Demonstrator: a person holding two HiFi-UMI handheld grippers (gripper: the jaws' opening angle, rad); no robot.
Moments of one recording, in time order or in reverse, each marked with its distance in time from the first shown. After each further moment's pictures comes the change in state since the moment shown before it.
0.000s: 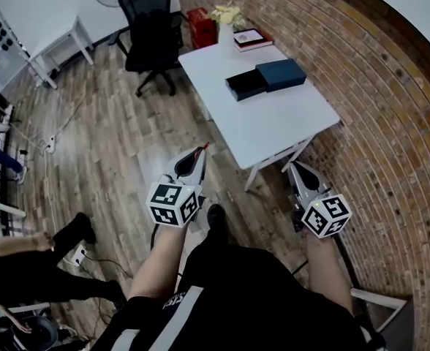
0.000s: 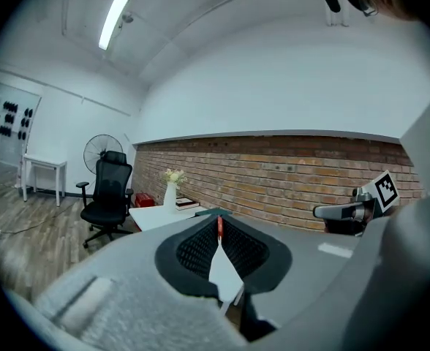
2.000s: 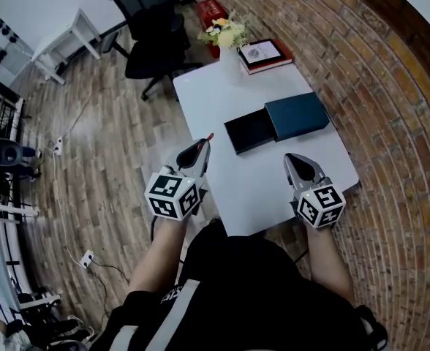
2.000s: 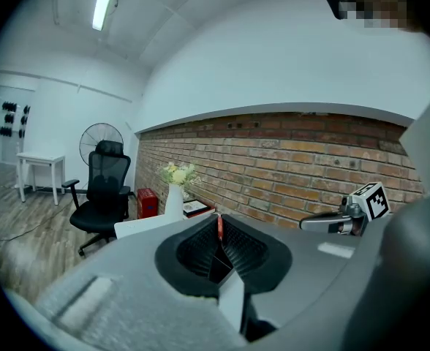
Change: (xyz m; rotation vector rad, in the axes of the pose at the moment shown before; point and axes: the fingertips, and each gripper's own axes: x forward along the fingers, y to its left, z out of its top) left arm 0.314 0.112 0.063 -0.018 0.087 0.061; right arm 0.282 -0.223 0.042 -0.057 0.148 0.106
